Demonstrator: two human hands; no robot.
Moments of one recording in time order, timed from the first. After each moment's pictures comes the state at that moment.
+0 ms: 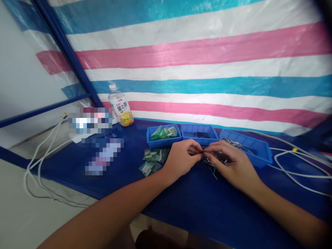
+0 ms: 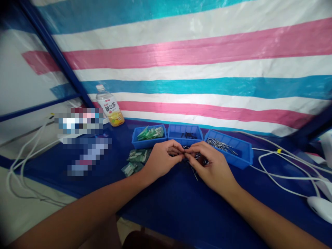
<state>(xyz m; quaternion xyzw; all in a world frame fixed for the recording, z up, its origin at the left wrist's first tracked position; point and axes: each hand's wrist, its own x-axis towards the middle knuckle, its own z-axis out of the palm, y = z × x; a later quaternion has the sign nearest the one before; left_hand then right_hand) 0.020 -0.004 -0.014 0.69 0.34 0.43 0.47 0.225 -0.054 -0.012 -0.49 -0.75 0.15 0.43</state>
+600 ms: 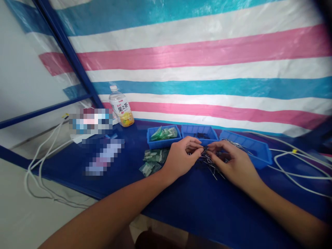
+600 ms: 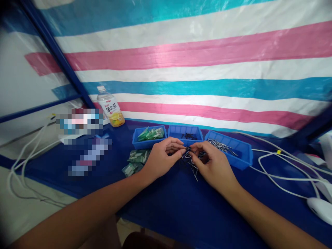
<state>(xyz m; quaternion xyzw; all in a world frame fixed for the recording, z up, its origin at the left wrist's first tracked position) 0.020 -0.005 -0.005 0.69 0.33 0.46 0.45 0.228 -0.049 -0.014 -0.55 -0.71 0.11 0.42</state>
